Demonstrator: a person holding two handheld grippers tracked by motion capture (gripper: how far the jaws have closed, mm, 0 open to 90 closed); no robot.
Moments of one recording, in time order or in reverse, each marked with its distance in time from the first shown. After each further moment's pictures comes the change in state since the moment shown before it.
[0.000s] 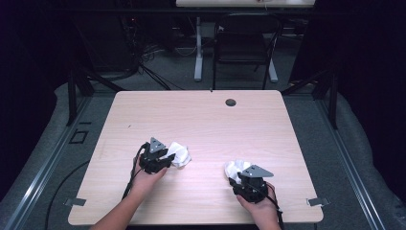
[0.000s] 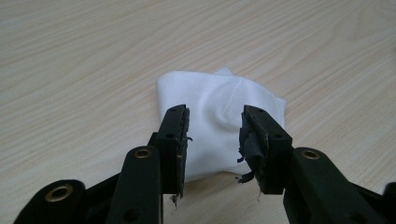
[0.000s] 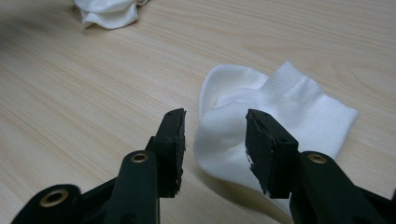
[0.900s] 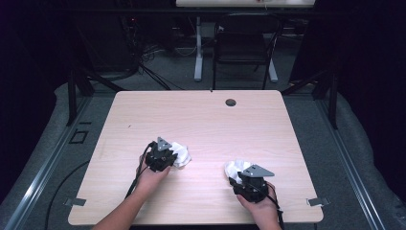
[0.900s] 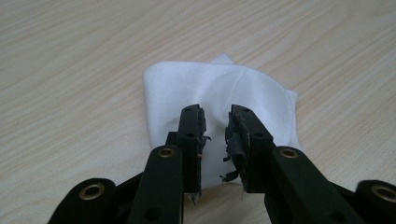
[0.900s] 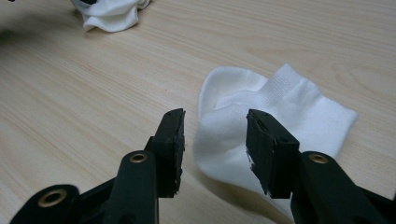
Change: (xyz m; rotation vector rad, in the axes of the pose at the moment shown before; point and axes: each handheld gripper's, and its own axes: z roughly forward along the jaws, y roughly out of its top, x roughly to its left) left arm -0.004 -0.001 0.022 0.070 -0.004 0.031; right arm -0.001 0.000 0.000 -0.014 0.009 0.011
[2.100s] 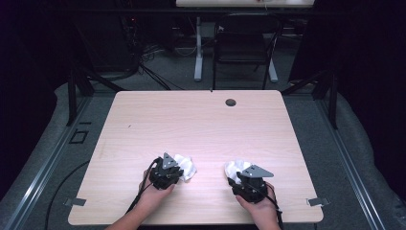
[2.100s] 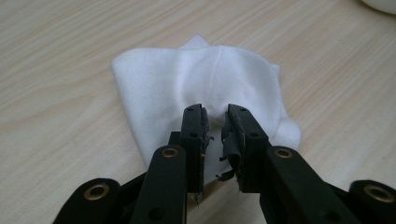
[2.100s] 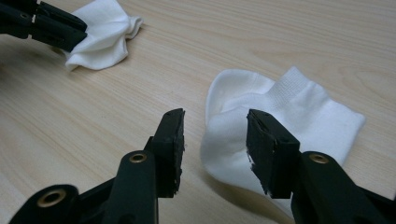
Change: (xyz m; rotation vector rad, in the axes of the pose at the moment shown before) left arm -0.045 -0.028 -0.019 0.024 -0.089 0.057; right arm 0.003 0.000 0.000 0.001 0.010 -0.009
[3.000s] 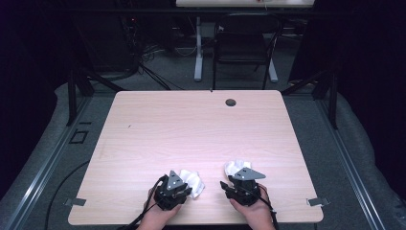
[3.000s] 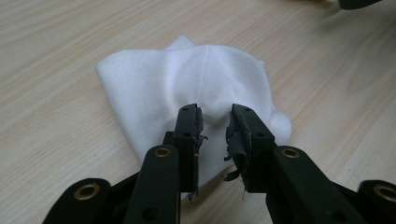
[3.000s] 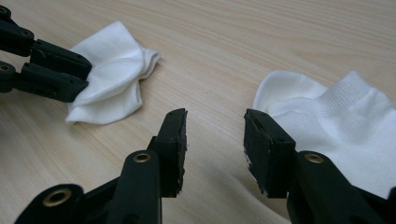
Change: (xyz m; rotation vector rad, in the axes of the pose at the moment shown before) left arm -0.052 -0.021 -0.018 -0.021 -0.078 0.012; right arm 0.018 0.001 0.007 0.012 0.071 -0.031
